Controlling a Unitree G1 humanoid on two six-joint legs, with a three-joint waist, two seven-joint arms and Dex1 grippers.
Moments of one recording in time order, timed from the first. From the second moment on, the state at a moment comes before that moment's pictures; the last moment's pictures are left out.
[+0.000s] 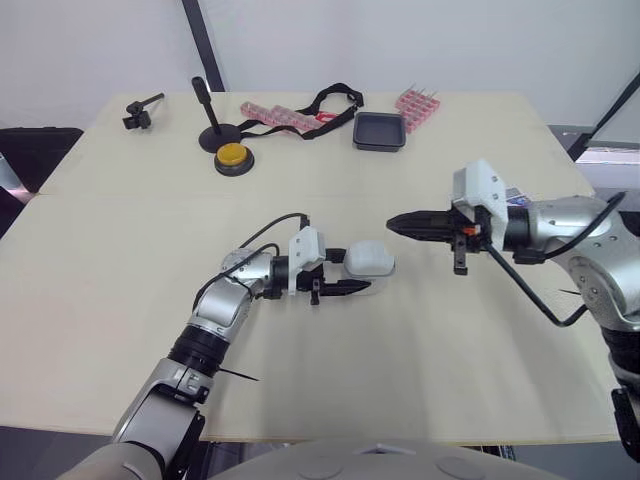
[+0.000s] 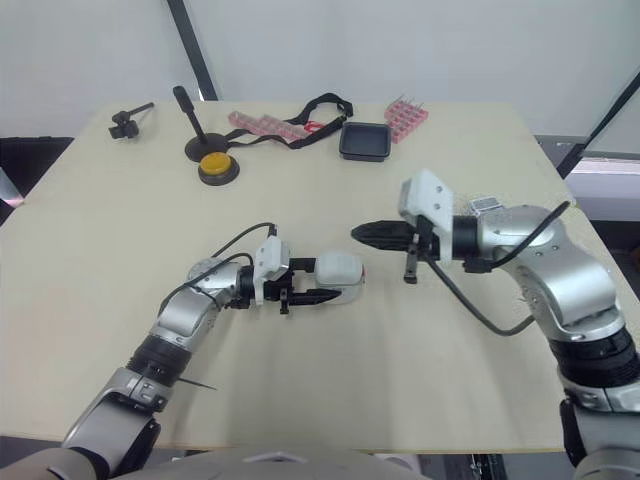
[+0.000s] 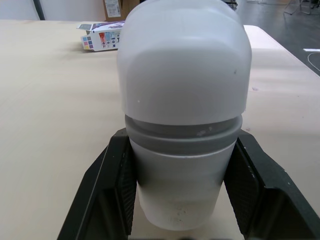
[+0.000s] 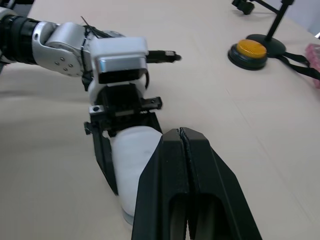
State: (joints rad) left arm -0.40 0.24 -0.29 0.22 -0.24 -0.03 -1.16; right arm -0.44 -0.71 0.06 -0.48 0.55 0.66 0.99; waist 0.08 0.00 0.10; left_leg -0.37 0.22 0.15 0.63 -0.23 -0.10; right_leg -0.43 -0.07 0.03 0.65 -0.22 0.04
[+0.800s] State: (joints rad) left arm -0.40 0.24 -0.29 0.22 -0.24 -0.03 -1.15; right arm -0.39 -0.72 0.15 -0.47 0.49 0.60 0.99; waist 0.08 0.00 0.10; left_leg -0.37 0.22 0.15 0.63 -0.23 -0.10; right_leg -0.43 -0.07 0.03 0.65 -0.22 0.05
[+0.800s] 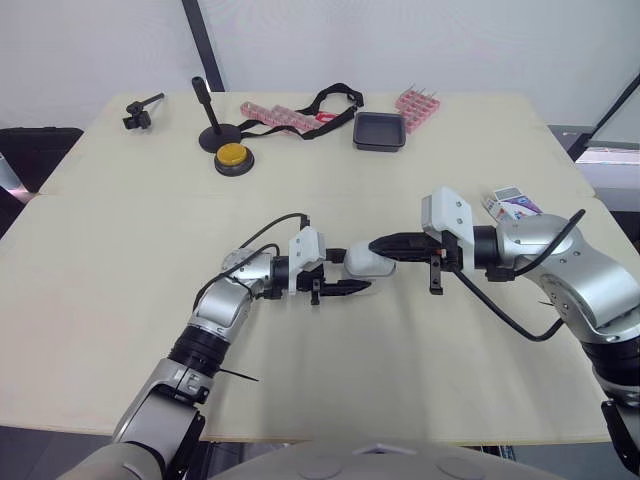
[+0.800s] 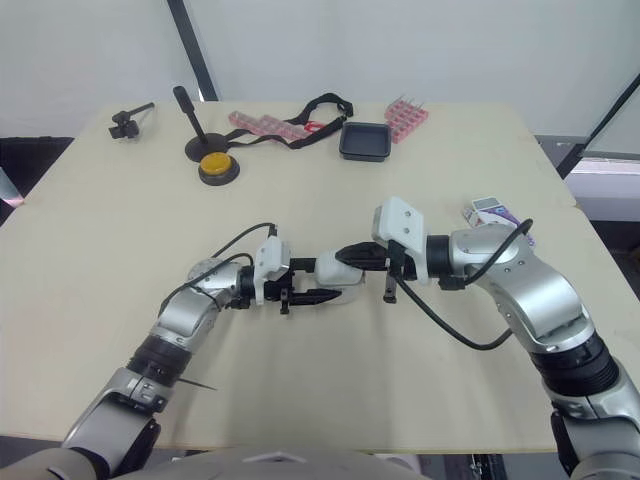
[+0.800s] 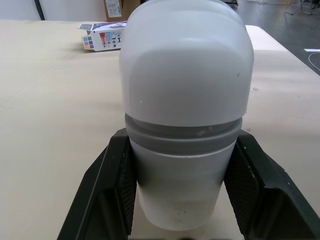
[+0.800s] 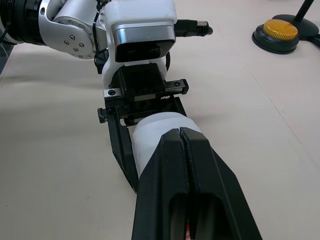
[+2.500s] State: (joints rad) left arm -0.55 0.30 -0.12 0.11 -0.74 1.44 -0.94; right arm 0.11 -0.67 -0.12 -0.36 0.47 0.01 1.18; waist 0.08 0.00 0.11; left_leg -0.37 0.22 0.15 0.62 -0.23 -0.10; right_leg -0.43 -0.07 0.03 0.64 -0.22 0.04
